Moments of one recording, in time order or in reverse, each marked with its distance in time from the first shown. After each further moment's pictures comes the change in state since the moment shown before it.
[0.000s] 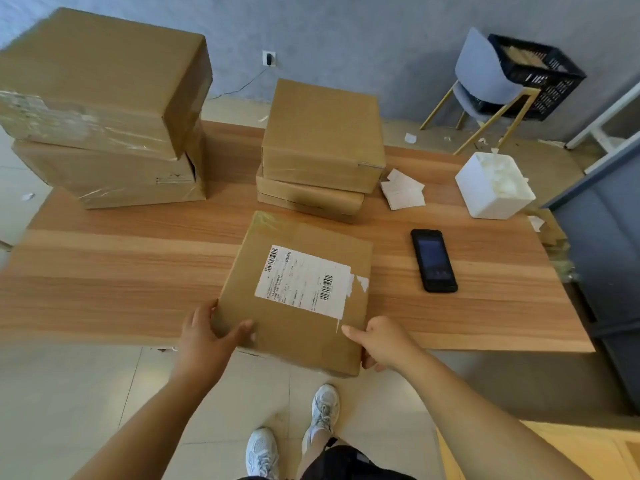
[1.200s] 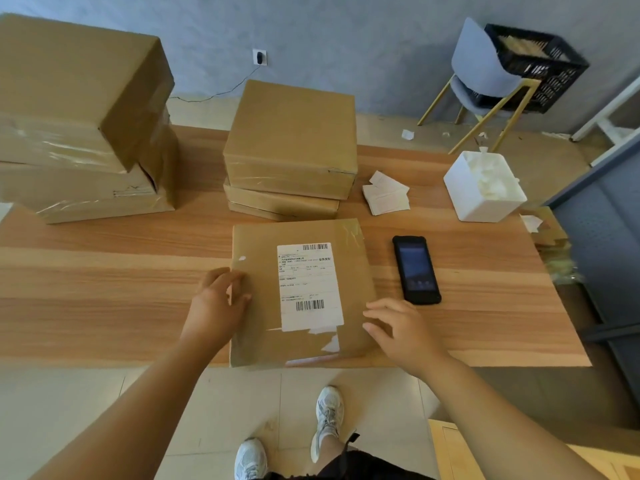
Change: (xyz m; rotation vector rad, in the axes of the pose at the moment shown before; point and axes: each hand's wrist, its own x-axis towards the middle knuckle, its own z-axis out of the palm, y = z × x) left_hand 0.048 0.077 0.057 0.252 0.009 0.240; right_hand 0.019 0.044 -0.080 -0.329 0.291 -0.624
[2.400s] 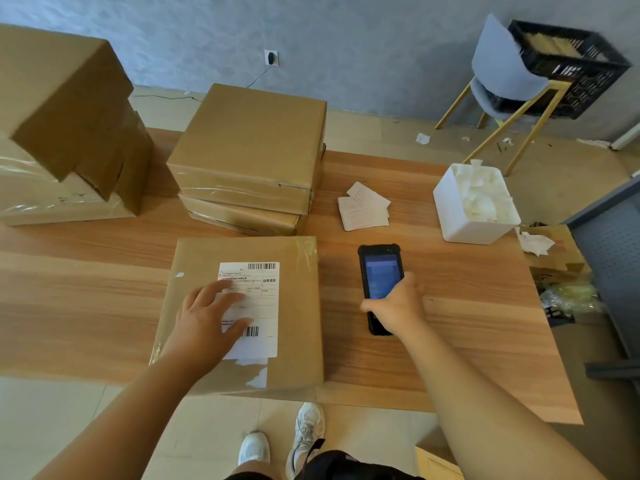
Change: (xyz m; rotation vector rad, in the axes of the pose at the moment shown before) left_hand -0.005 0.064 0.065 0.325 0.020 0.172; right_hand 0.098 0.106 -0.040 0.286 0.061 0.643
